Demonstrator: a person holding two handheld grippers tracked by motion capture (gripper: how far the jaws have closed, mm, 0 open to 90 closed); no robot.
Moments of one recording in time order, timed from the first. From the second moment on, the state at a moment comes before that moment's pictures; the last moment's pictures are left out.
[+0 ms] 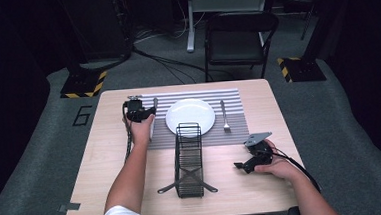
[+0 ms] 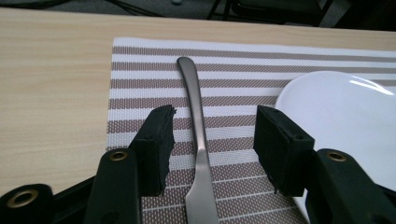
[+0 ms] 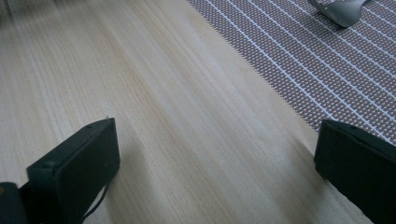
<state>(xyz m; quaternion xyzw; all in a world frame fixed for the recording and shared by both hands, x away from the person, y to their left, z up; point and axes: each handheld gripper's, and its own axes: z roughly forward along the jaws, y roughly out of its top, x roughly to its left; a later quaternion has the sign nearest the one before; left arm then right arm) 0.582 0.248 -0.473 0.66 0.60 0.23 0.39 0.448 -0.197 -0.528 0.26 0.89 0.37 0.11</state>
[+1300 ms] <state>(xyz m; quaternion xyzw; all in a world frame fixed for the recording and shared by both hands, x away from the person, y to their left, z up) 0.473 0.265 -0.399 0.76 0.46 0.22 0.41 0.448 -0.196 -0.528 0.26 0.89 0.37 0.11</state>
